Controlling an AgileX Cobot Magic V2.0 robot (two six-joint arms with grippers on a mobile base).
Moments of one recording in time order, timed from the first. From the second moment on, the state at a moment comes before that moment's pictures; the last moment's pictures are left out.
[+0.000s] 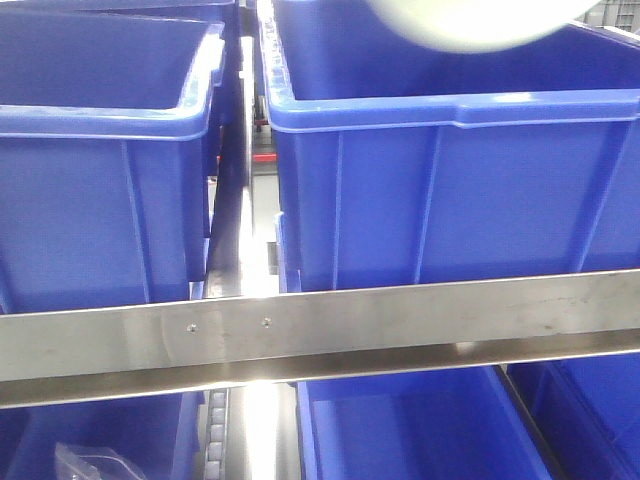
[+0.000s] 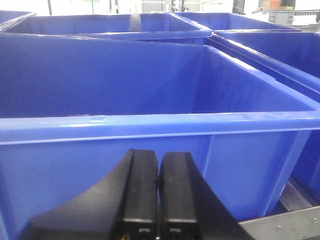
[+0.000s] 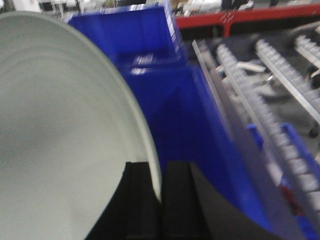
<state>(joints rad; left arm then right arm) -0.17 0.00 0.01 -0.03 0.03 0.03 0.13 1.39 -0.97 0.06 -0.27 0.10</state>
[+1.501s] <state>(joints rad) -0.17 0.00 0.01 -0.03 0.03 0.03 0.17 0.86 -1.02 0.03 0.44 0.11</state>
